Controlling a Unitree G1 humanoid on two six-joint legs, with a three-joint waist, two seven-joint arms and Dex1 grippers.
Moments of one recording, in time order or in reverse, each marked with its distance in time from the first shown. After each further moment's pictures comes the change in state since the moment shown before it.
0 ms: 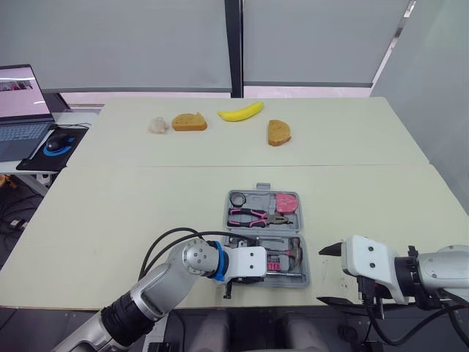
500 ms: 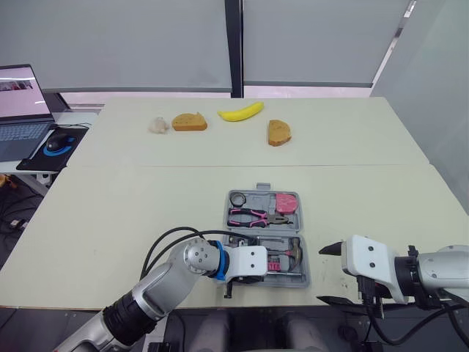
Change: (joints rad) left arm -0.009 -0.019 0.002 -0.005 0.002 0.045 -0.010; right arm 0.000 0.000 0.000 0.000 -0.005 -0.002 -0.009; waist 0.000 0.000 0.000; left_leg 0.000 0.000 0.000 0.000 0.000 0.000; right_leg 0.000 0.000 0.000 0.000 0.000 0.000
